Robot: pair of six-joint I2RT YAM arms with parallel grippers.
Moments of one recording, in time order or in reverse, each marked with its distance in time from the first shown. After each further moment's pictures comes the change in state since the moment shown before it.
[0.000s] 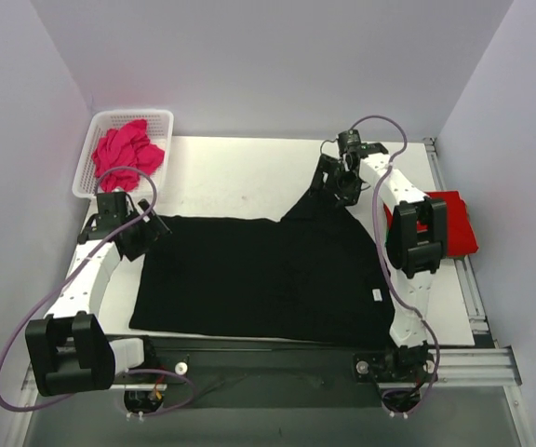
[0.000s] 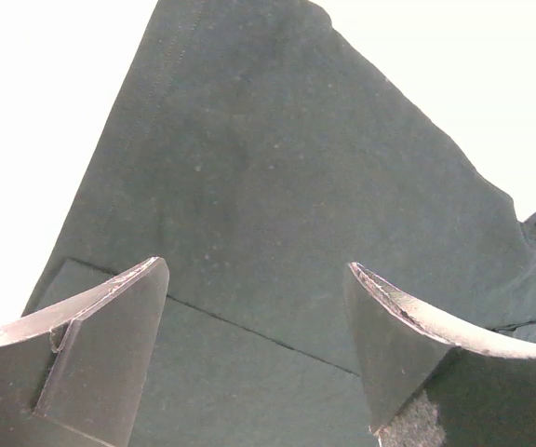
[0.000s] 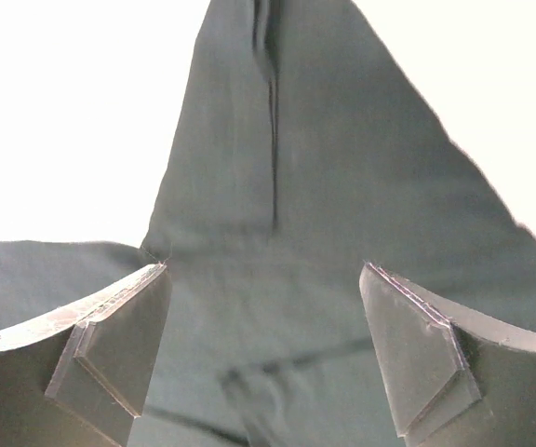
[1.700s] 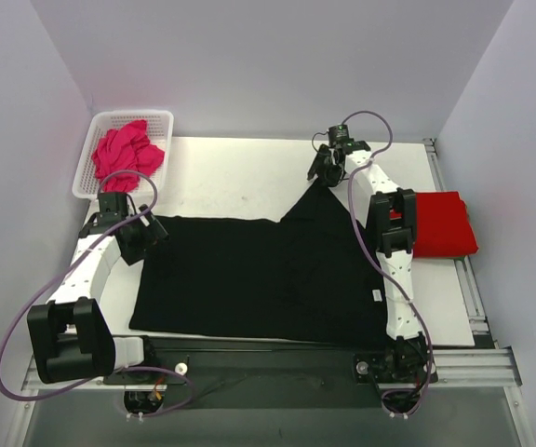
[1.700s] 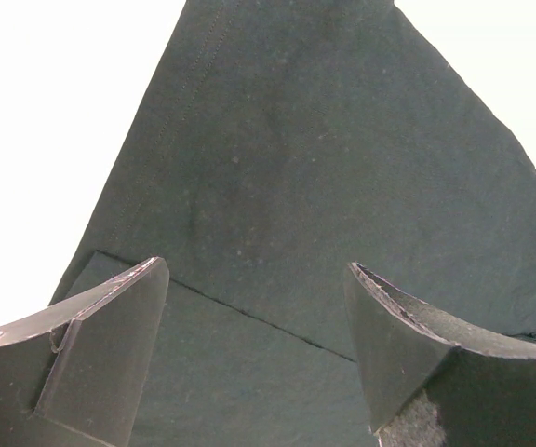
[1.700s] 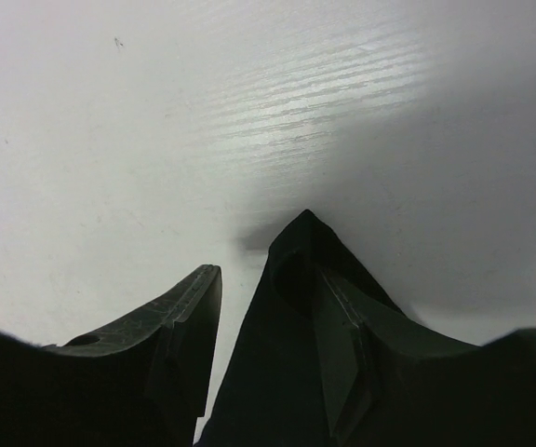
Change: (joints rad) left arm 0.027 0.071 0.012 -0.041 -0.014 0.039; right arm -0.016 0.446 0.458 0.146 0.030 0.069
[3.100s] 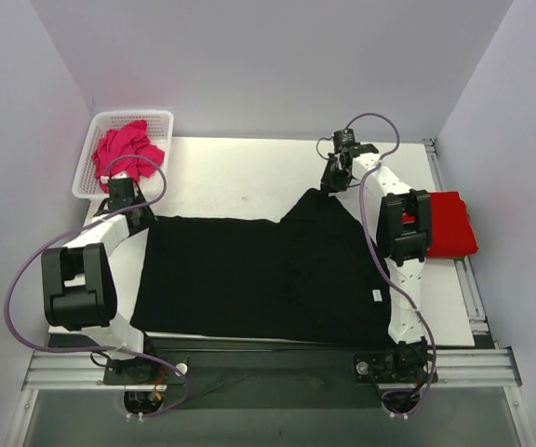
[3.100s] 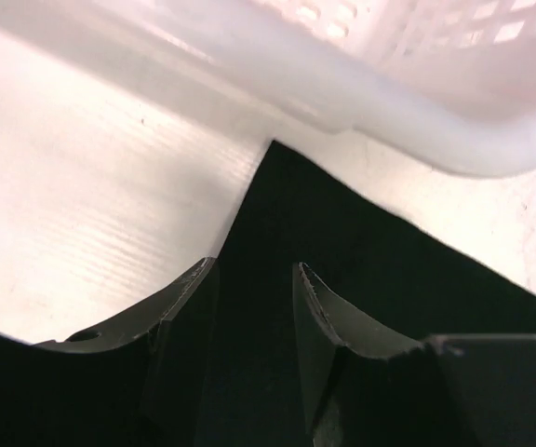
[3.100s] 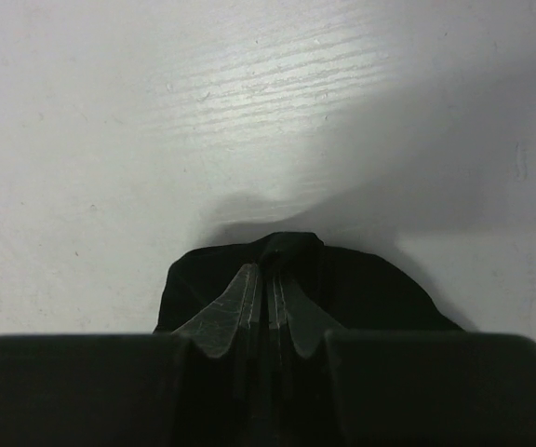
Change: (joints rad) left arm -0.001 0.316 0.089 0.372 -0.166 0.161; right arm 0.005 -0.222 -0.280 -0.002 0.052 -0.072
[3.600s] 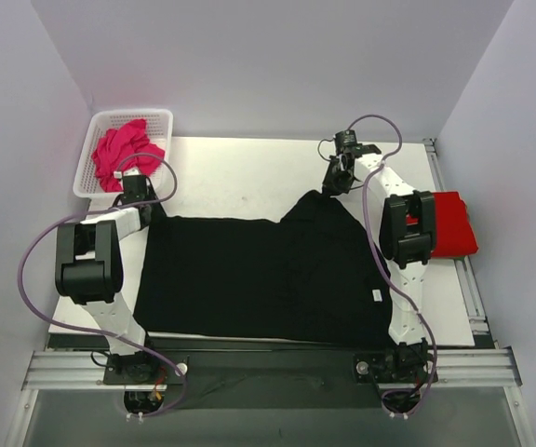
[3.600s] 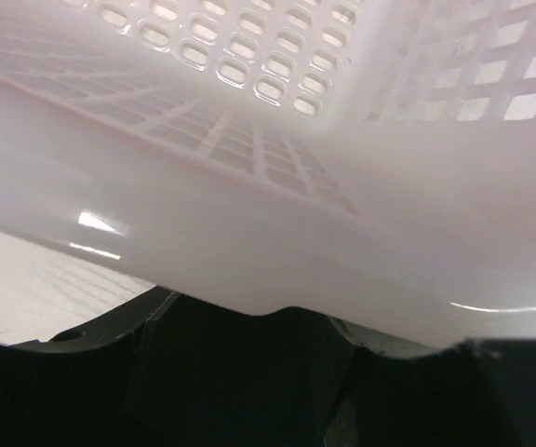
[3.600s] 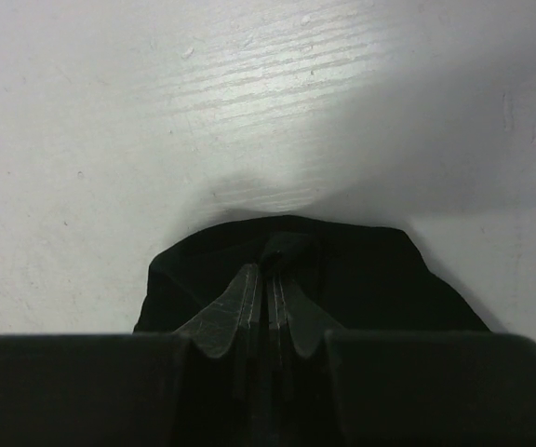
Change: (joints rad) left arm -0.046 0.193 0.040 0.217 -0.079 0.013; right arm -0.006 -0.047 -0.053 -0.032 -0.007 -0.002
